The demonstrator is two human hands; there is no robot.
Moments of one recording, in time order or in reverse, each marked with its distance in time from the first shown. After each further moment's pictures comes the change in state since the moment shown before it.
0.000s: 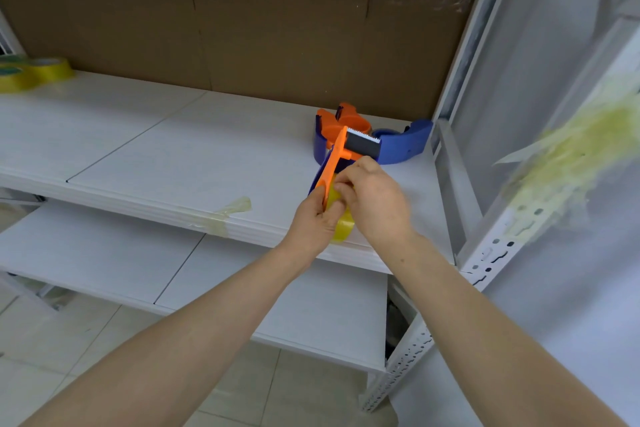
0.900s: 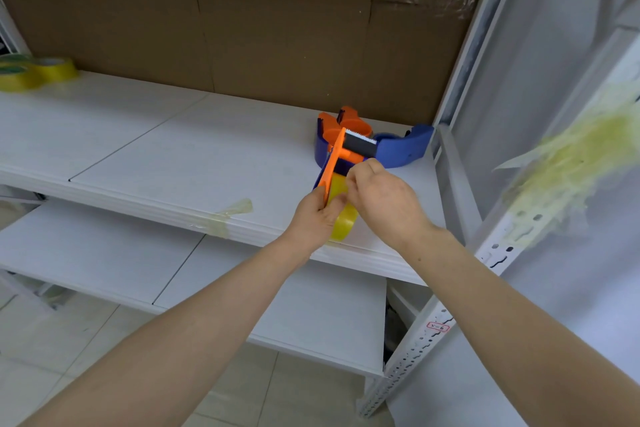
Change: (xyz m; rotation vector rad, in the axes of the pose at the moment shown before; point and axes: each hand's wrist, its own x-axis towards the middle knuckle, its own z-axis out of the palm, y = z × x) left_hand 0.011 0.000 -0.004 0.045 -0.012 -0.074; right_hand 0.004 0.010 -0.013 -0.229 -0.088 -0.153
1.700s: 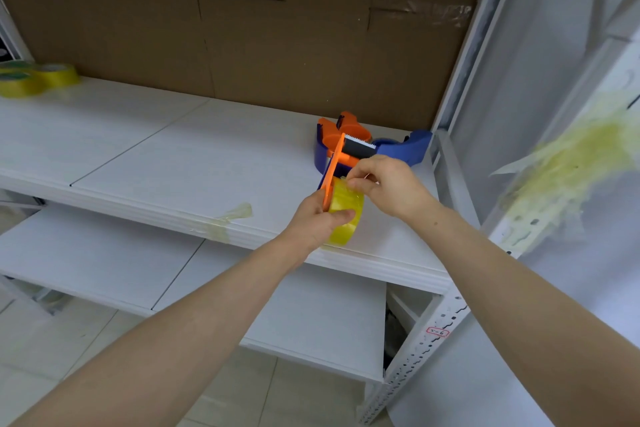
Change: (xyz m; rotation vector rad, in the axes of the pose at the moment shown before) left_hand 0.001 0.009 -0.004 -0.064 -0.081 -0.139; right_hand 0.022 0.024 -0.011 0.436 -0.079 0.080
